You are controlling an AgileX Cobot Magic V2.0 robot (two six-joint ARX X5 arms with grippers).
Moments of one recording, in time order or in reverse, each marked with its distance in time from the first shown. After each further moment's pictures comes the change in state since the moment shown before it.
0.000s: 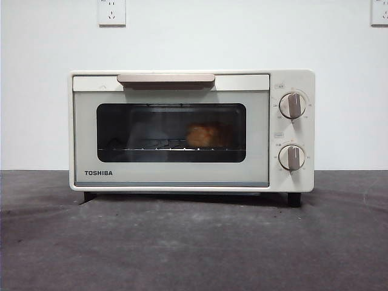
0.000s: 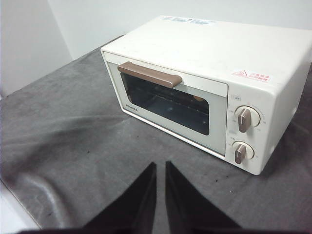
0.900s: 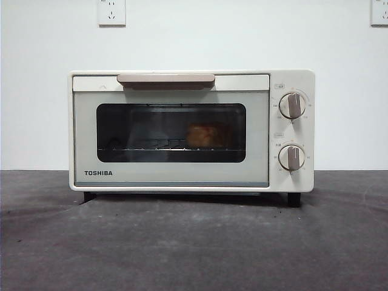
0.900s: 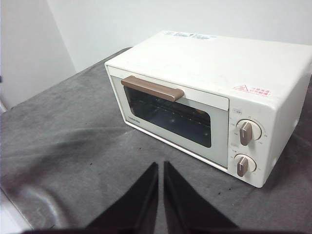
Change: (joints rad) left arm 0.000 -0.039 -0.108 0.143 -0.075 0.031; right arm 0.000 0.000 0.000 0.043 0.000 0.000
